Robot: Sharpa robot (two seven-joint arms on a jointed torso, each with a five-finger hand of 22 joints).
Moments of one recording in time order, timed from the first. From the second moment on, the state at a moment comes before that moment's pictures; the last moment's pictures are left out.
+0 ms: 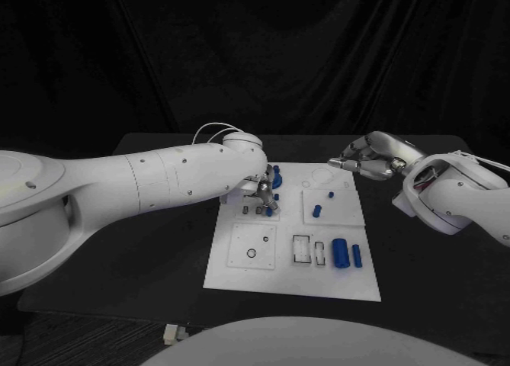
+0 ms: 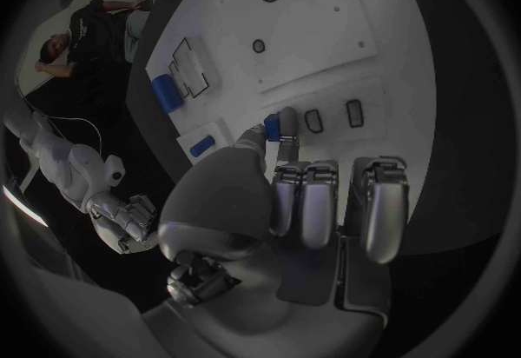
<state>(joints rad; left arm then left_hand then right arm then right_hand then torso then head) 1.31 -0.34 -0.21 1.16 -1.05 0.35 -0.62 1.28 0.07 -0.04 0.19 0.37 1.15 0.01 0.23 0.62 1.47 -0.05 1.57 1.31 1.46 -0.10 1.57 1.31 0.02 1.46 0.02 1.54 1.31 1.29 -0.98 -0.21 1.62 -1.20 -0.45 -0.08 1.13 0.11 -0.24 0.29 0.31 0.86 0.11 0.36 0.18 1.47 0.03 1.57 1.31 1.47 -0.03 1.57 1.31 0.05 1.46 0.08 1.34 1.31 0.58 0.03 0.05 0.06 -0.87</state>
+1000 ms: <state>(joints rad) 1.34 -0.50 -0.21 1.30 -1.05 0.23 -0.64 1.30 0.06 0.00 0.19 0.37 1.15 0.01 0.23 0.62 1.46 -0.05 1.57 1.31 1.47 -0.10 1.57 1.31 0.02 1.46 0.02 1.53 1.31 1.29 -0.98 -0.21 1.62 -1.20 -0.45 -0.08 1.13 0.11 -0.24 0.29 0.31 0.86 0.11 0.36 0.18 1.47 0.03 1.57 1.31 1.47 -0.03 1.56 1.31 0.05 1.46 0.08 1.33 1.31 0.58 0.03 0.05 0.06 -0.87</state>
